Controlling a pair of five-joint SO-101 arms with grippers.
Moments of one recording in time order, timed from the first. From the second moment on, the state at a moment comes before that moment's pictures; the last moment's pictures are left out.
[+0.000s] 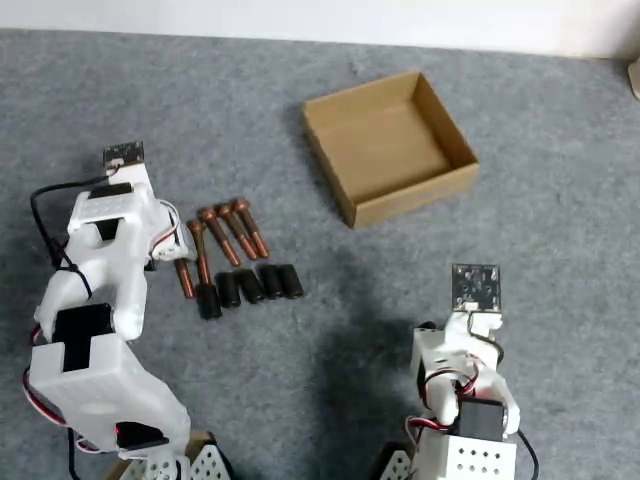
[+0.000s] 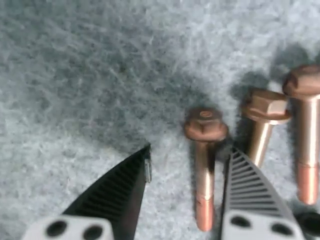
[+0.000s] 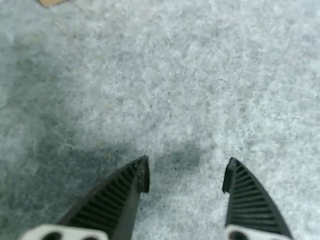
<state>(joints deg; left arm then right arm) -15.9 13.5 23.2 58.0 11.6 3.1 -104.5 95.6 66.2 7.3</state>
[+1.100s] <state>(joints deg) -13.1 -27.9 52.2 52.7 9.4 2.0 -104.4 93.5 65.6 7.3</state>
